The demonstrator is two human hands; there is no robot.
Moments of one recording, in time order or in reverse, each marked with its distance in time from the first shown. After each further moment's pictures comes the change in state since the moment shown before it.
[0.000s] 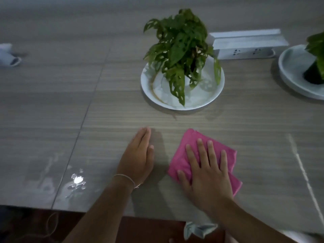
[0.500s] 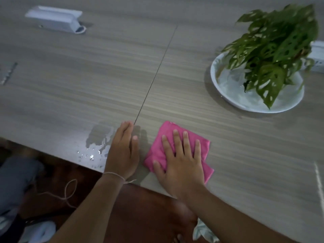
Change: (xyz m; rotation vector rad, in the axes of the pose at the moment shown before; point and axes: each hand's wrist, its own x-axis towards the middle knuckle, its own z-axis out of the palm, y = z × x) left_hand -0.094 -0.156 -0.086 -0.062 0.301 -0.317; right_hand 0.034 -0.219 0.026 0.016 -0.054 -0.283
